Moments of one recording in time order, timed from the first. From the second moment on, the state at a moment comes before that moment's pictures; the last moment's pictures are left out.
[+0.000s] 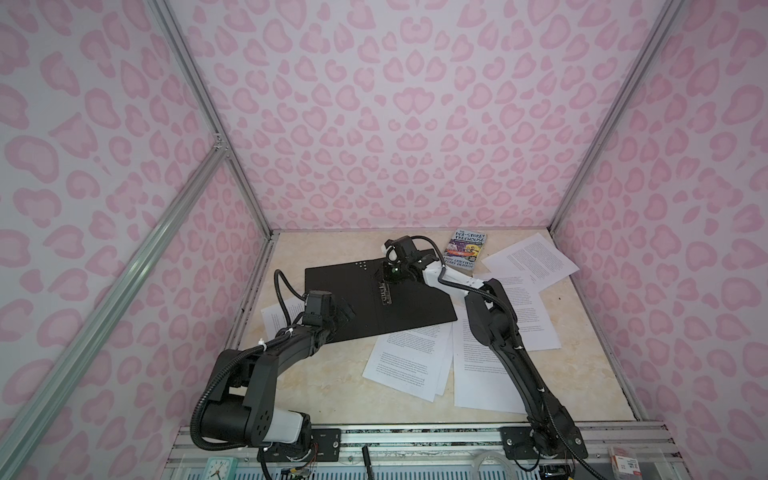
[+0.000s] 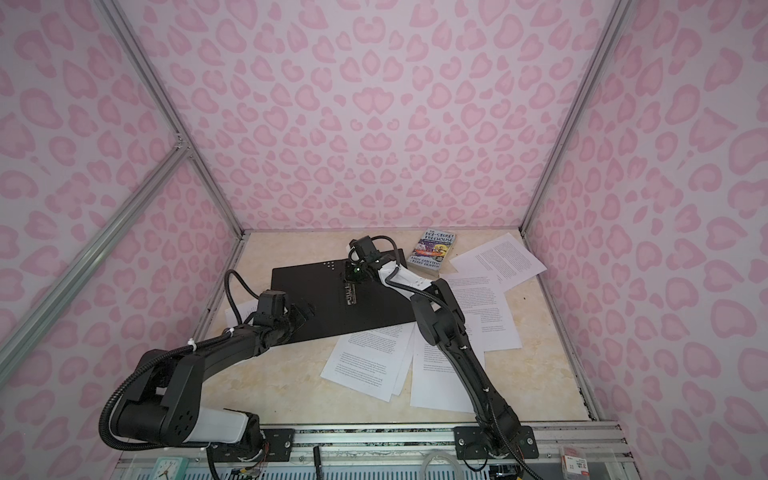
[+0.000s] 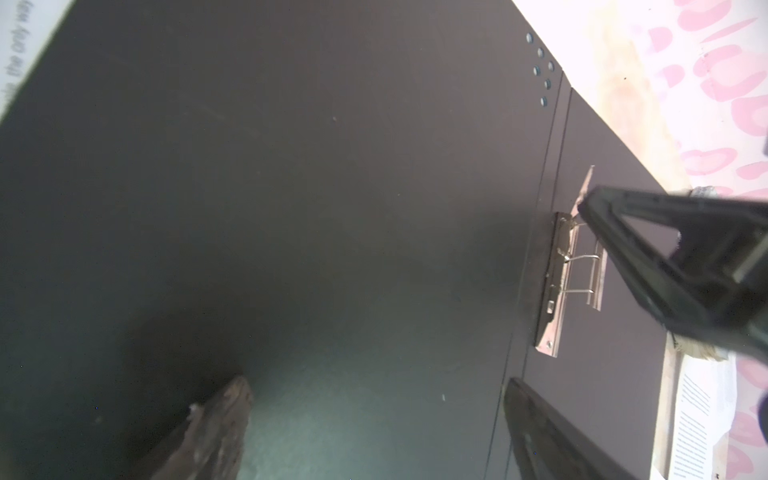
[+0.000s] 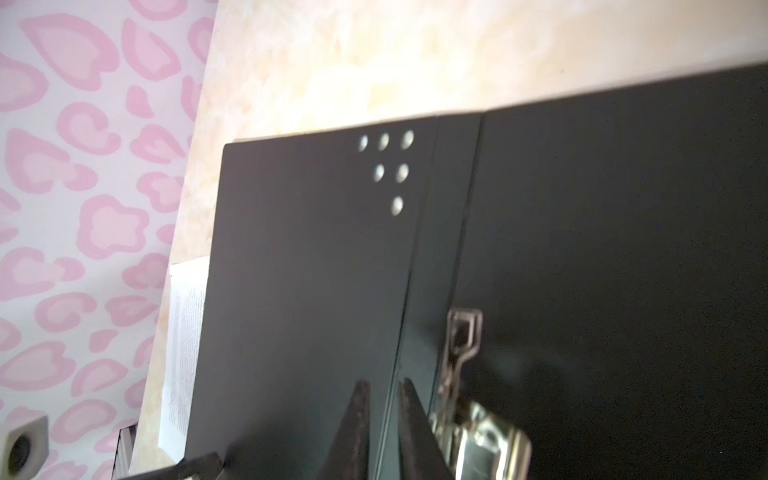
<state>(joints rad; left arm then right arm) -0.18 1.43 0.56 0.01 0.05 -0.85 0.61 2.63 2.24 -0.41 -0.43 0.59</state>
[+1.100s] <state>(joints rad) -0.08 0.76 0.55 -0.50 -0.15 -0.83 0.62 1.79 1.18 -0.36 -0.27 0.38</state>
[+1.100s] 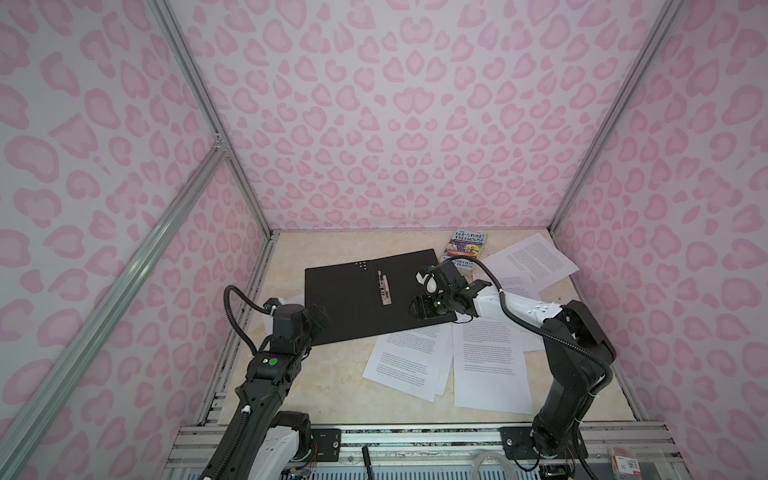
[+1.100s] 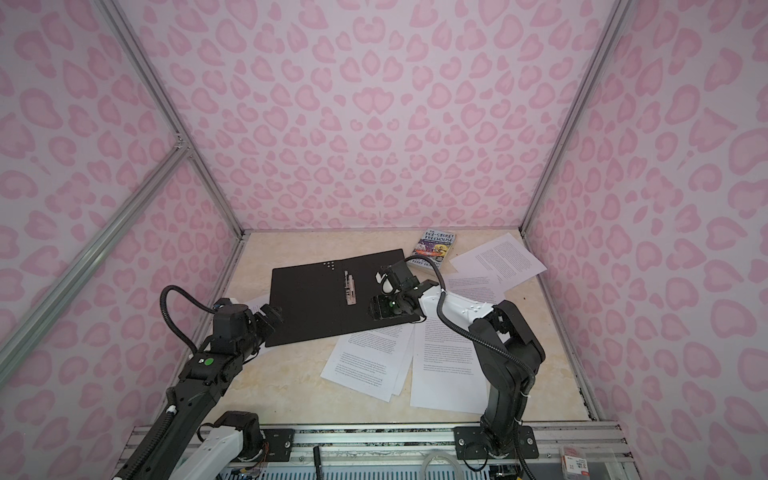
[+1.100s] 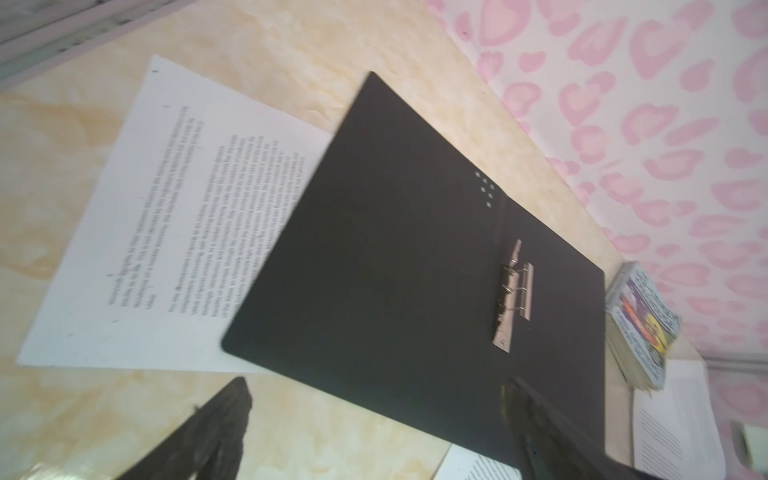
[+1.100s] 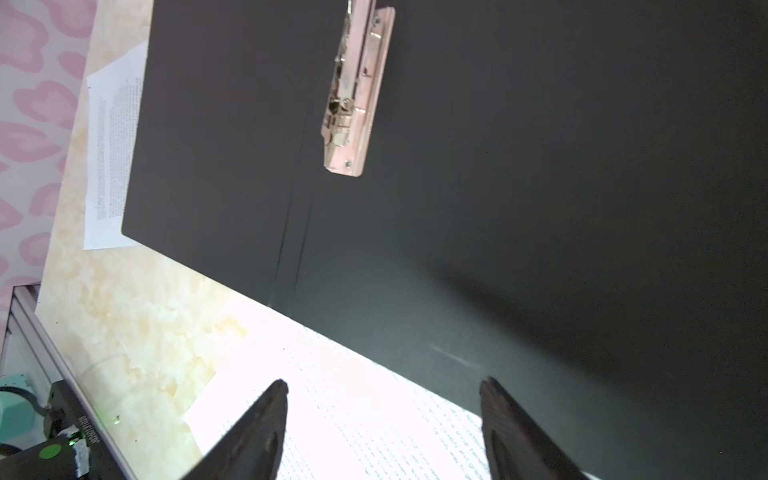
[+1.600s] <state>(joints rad) 0.35 0.77 0.36 -0.56 -0.05 -0.88 0.73 1.78 1.14 -0.28 -0.24 0.30</state>
